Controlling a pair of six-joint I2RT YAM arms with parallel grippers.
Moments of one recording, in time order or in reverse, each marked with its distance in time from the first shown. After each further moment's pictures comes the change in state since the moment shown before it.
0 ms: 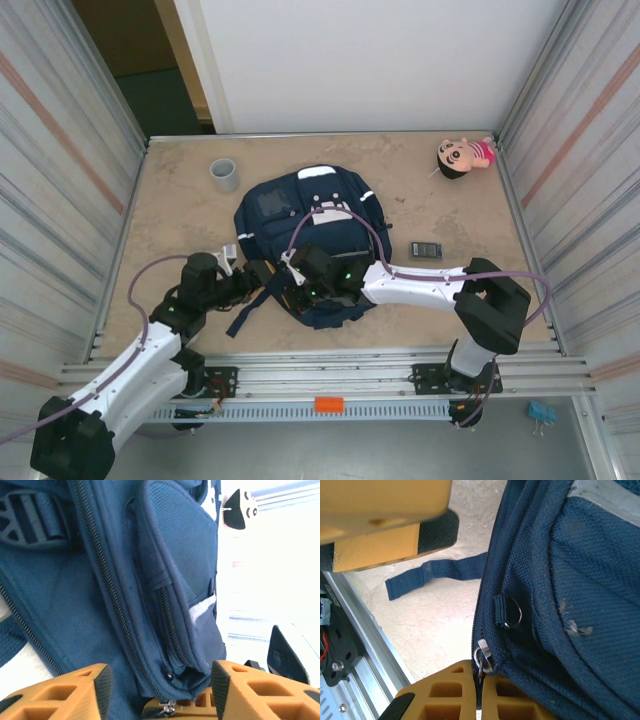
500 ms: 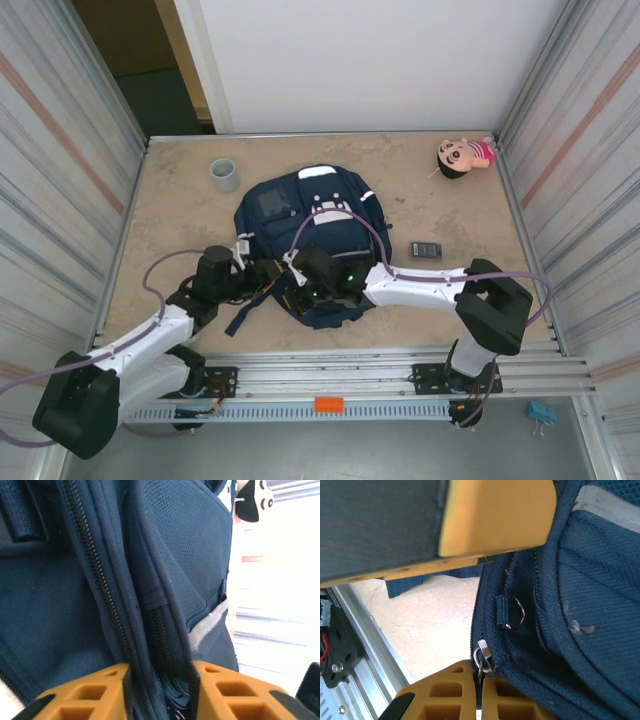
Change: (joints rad) left arm -0.066 0.222 0.021 0.158 -0.029 -0.028; right arm -0.001 -0.019 -0.037 0.040 0.002 0.011
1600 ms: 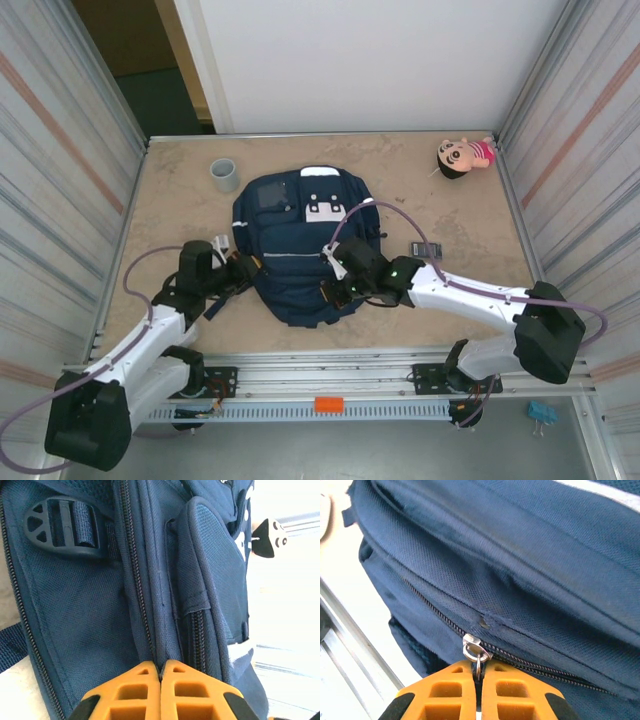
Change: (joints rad) left arm 0.230 -0.042 0.047 -0.155 0.018 0.183; right arm -0.119 -0.286 -0.148 -0.181 0.021 -0.073
